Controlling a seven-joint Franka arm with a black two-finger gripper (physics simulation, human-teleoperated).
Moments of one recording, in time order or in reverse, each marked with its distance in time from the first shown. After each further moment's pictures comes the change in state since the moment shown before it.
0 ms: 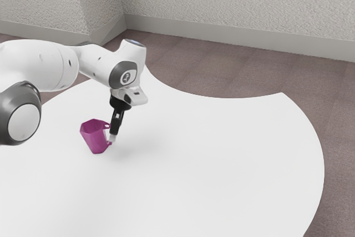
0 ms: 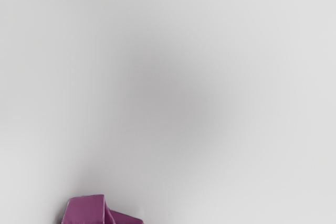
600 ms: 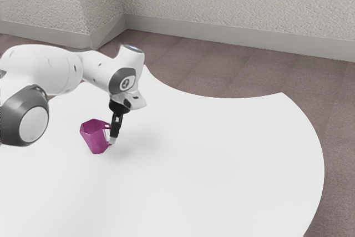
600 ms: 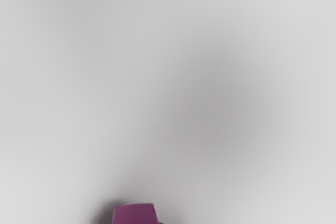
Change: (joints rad) arm -0.002 0.061 0.035 0.016 0.000 0.059 -0.042
